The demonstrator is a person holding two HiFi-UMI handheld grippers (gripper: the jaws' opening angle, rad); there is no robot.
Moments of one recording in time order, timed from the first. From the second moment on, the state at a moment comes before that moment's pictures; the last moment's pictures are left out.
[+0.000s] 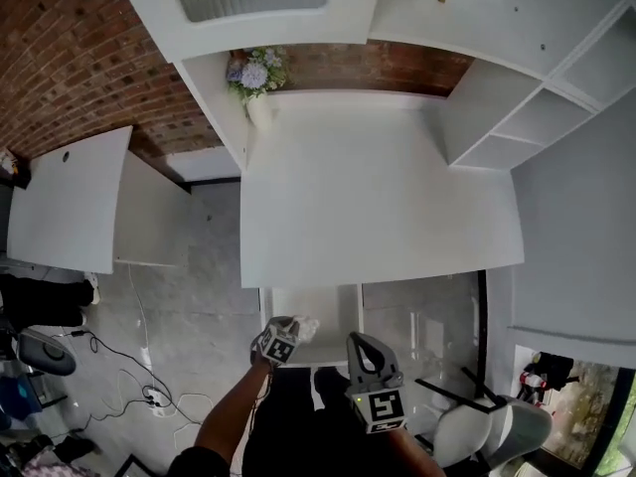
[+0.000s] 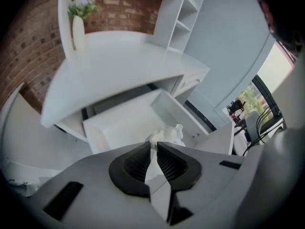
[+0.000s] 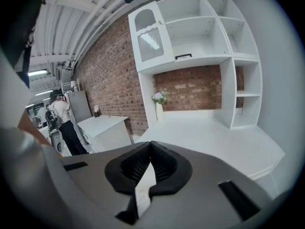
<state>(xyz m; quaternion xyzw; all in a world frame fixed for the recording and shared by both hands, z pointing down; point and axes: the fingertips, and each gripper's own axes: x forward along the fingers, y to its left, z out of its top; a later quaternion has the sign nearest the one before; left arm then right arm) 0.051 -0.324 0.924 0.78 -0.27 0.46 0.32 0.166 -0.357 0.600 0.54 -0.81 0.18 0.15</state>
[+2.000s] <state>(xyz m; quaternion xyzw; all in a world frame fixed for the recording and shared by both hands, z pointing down) -0.023 -0.251 0.522 0.82 -0.53 0.13 0.14 0.109 -0.251 0.478 0.53 -0.84 0.09 0.08</state>
